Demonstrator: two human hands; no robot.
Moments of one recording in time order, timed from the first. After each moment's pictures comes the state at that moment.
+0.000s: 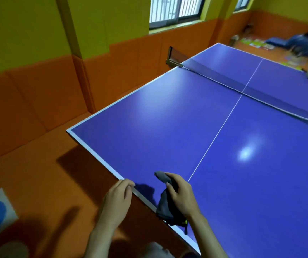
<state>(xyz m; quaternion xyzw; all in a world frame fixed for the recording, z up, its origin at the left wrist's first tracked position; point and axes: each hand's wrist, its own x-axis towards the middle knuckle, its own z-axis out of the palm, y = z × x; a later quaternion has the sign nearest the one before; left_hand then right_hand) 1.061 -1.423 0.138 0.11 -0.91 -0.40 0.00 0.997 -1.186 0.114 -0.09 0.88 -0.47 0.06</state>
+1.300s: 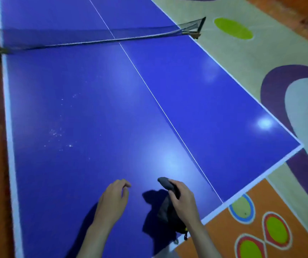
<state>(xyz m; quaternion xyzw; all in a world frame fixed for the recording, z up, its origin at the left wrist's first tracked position) 0.577 -1.538 0.037 -0.38 -0.83 -0.29 -0.27 0.803 -1.395 0.027 0.48 0.77 -0.40 -0.17</state>
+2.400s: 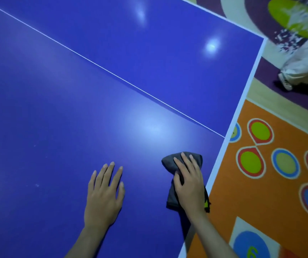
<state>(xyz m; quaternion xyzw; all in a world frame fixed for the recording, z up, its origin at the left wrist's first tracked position) 0.537 -1.502 -0.122 -0.72 -0.68 -0.12 -0.06 0.807 -1.462 -0.110 0.71 0.65 -0.16 -0.21</state>
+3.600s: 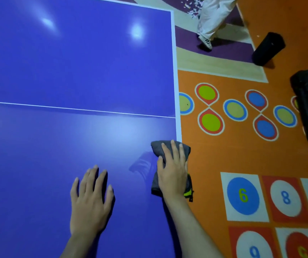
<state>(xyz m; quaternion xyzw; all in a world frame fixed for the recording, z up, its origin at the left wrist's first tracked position) 0.566 -1.418 -0.111 -0.82 -0.56 -0.09 -0.08 0.810 -1.446 -0.114 0.89 0.41 -0.07 -0.19</state>
